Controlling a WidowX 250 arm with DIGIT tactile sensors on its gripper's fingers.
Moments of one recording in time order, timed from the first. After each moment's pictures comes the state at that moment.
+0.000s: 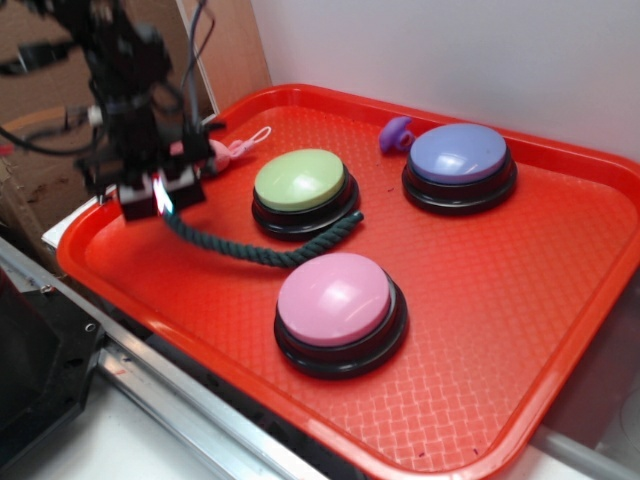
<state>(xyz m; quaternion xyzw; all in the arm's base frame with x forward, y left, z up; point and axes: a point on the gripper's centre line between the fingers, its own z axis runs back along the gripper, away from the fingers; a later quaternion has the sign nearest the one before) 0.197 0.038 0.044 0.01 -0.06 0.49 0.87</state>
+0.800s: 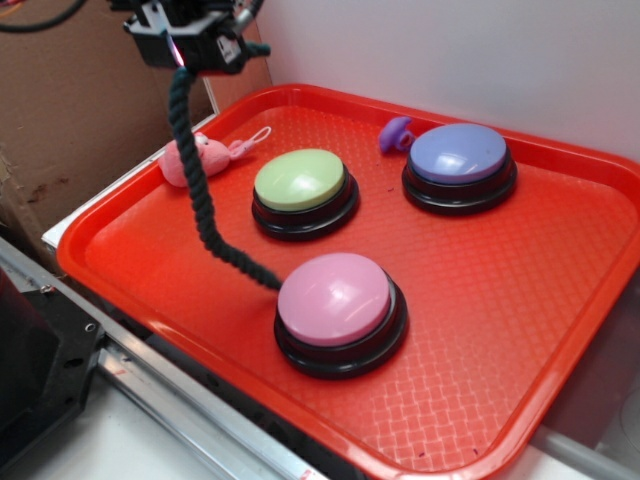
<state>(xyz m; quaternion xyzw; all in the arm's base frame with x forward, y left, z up) 0.208 -0.043 0.164 -0.04 -0.06 0.10 0.99</state>
